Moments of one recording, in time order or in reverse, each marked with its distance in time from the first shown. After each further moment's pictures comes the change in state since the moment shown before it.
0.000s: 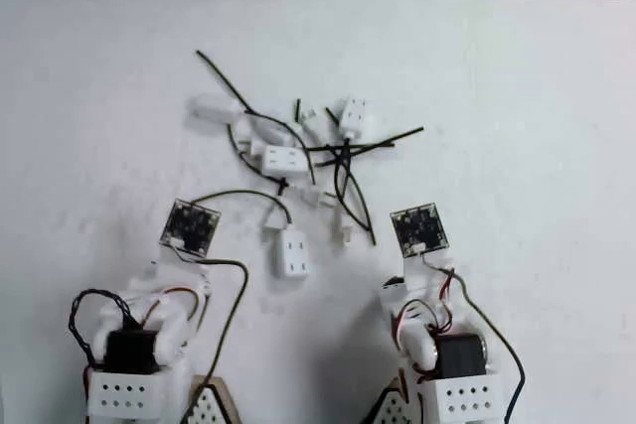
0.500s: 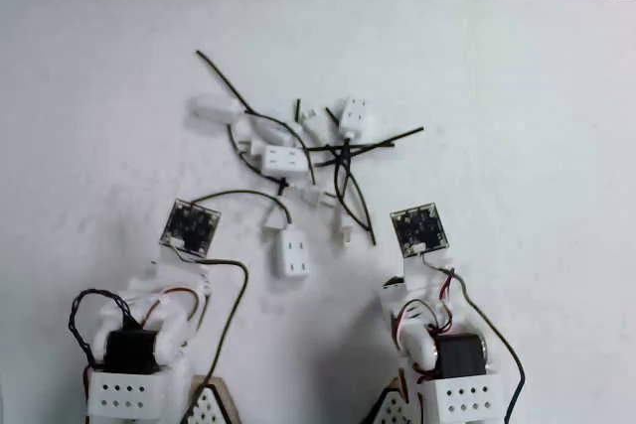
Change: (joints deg) left arm 0.1 0.0 0.0 0.0 0.0; right arm 0.0 0.0 0.0 0.0 0.0
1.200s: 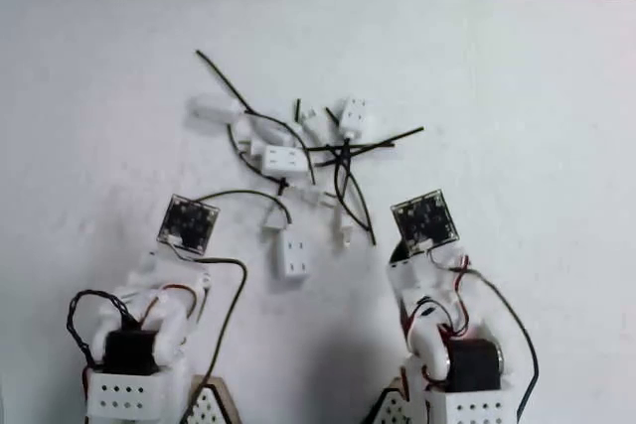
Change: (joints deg) left arm 0.0 0.0 -0.8 -4.4 -0.3; right arm 2.3 -0.1 -14.2 -6.3 10.9
